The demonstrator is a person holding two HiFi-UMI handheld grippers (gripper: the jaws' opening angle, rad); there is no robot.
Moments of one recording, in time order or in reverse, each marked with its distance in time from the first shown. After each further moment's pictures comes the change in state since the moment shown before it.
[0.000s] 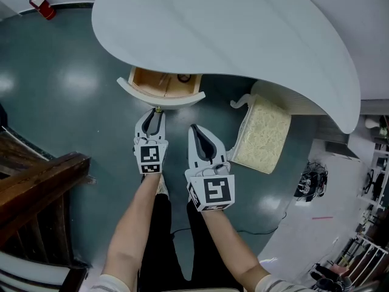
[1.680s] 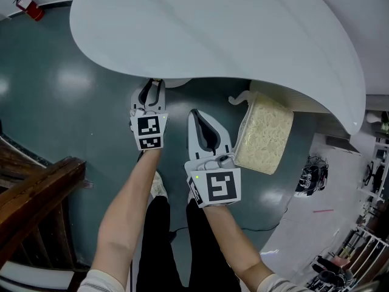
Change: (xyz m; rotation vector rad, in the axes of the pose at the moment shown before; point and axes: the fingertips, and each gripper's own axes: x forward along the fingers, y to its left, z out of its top) left arm 0.102 0.020 0.047 0.007 -0.042 0.022; right arm 0.049 -0.033 0.016 -0.025 -0.057 -0.029
